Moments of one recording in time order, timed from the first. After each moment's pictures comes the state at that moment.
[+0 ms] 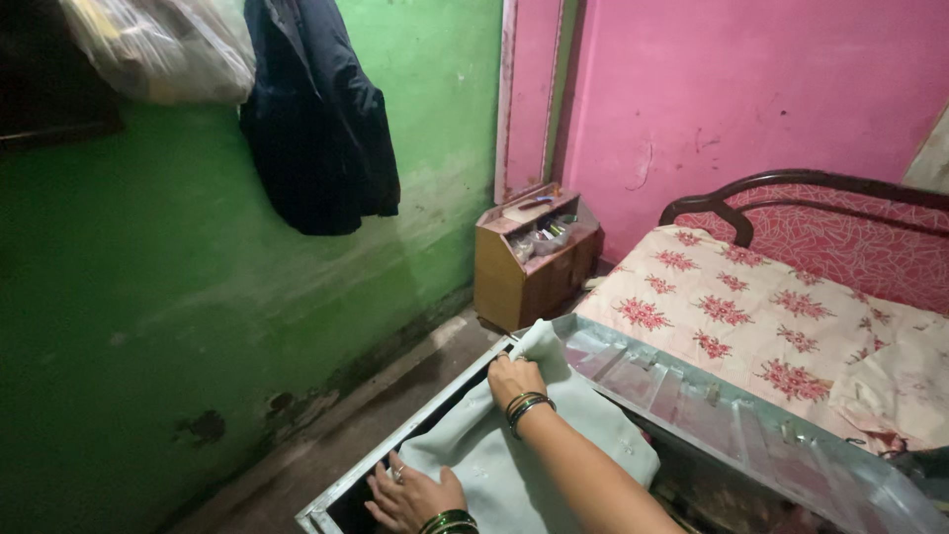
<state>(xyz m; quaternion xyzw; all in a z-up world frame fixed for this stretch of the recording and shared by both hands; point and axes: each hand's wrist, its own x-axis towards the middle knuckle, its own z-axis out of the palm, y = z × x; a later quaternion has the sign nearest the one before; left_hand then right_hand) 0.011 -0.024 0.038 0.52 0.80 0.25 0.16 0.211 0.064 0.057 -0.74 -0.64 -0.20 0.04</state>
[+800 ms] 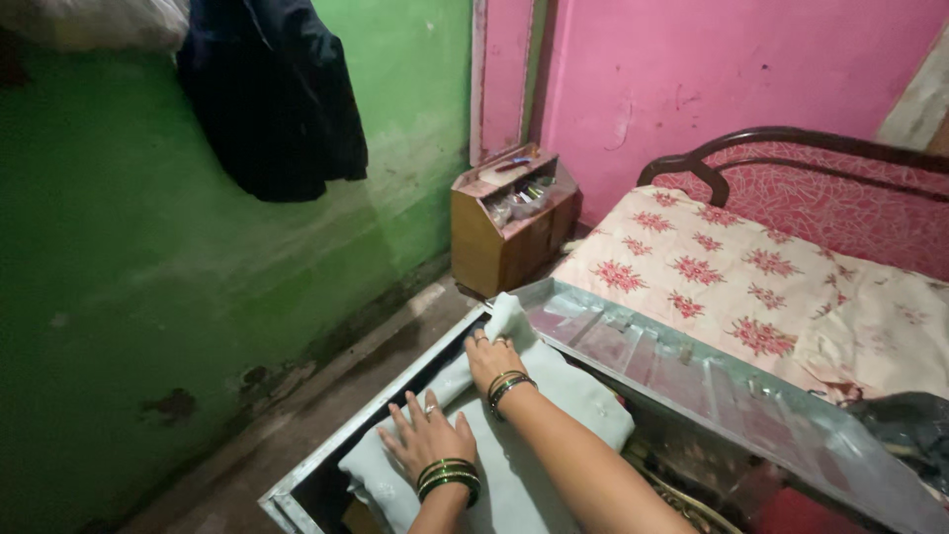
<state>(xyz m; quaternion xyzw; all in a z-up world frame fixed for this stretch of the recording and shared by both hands) 0.045 -0.034 0.083 0.72 0.67 0.08 0.15 0.201 0.029 0.067 -0.75 -0.65 -0.12 0.02</state>
